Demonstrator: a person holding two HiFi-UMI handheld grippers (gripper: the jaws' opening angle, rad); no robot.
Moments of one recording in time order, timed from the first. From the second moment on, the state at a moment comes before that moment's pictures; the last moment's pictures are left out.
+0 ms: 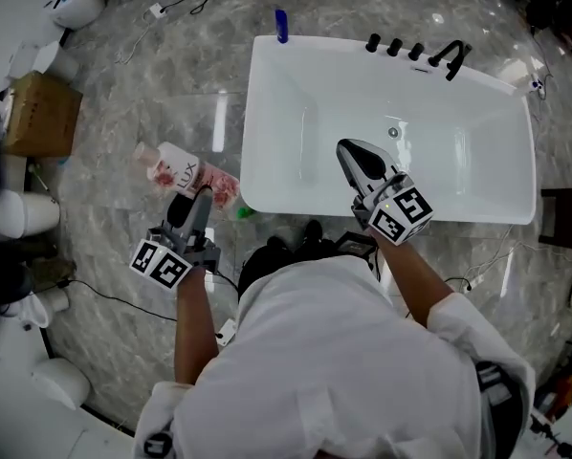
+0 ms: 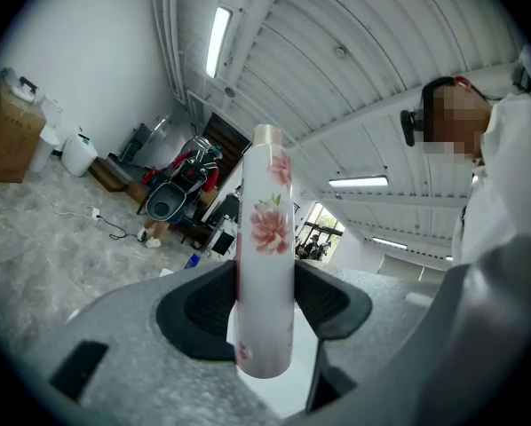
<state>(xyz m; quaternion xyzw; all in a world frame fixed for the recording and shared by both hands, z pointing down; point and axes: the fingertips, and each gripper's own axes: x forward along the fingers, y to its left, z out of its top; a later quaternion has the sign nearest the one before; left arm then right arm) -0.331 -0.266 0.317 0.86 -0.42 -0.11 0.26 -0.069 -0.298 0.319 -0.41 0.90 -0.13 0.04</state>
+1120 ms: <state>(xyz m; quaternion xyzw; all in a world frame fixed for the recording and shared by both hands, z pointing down) -0.154 -0.563 0.469 0.94 -0.31 0.01 0.10 0.001 -0.497 0.446 -0.60 0.79 -0.08 0.00</state>
